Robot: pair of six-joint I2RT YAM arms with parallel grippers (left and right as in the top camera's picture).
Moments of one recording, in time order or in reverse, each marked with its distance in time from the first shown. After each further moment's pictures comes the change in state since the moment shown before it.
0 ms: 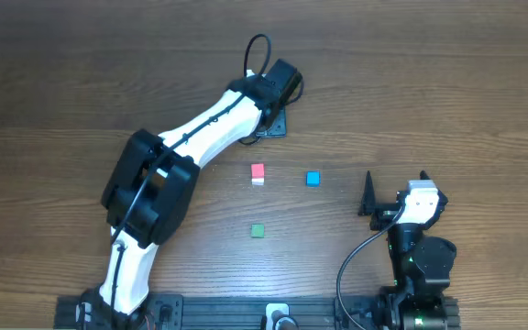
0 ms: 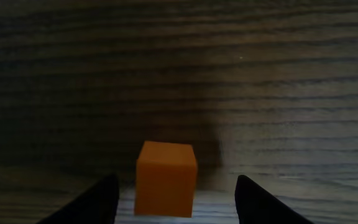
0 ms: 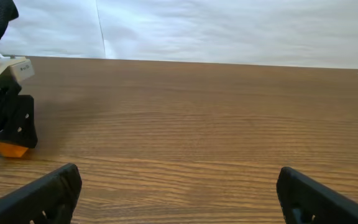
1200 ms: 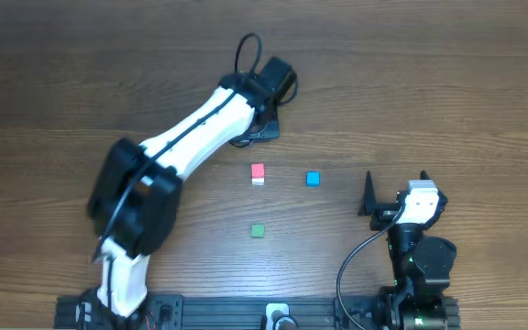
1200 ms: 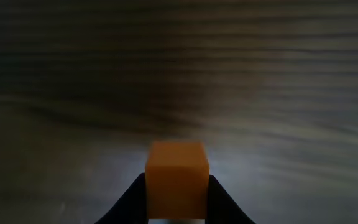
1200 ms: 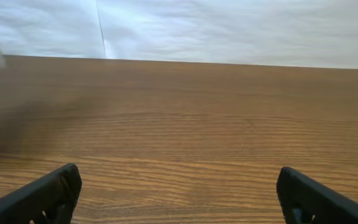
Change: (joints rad) left arm -0.002 -0.107 0.001 -0.176 0.014 -0.030; right arm 0.000 0.000 0.000 0.000 0.000 0.000
